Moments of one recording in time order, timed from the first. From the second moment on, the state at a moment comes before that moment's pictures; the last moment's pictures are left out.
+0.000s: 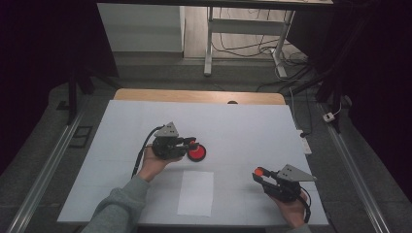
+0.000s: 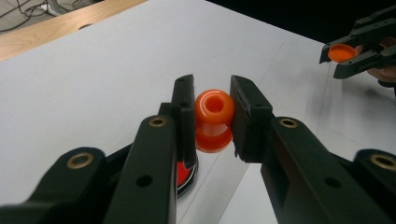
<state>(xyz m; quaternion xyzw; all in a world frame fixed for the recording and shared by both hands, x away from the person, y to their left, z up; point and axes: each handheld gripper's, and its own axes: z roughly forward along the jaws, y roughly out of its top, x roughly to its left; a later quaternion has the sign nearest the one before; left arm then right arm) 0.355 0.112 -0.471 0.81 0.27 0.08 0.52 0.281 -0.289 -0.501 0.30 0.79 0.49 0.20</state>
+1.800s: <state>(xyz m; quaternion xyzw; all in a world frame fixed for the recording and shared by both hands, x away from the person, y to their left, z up) 0.317 0.110 -0.478 0.83 0.23 0.03 0.51 0.283 -0.288 -0.504 0.30 0.80 0.48 0.20</state>
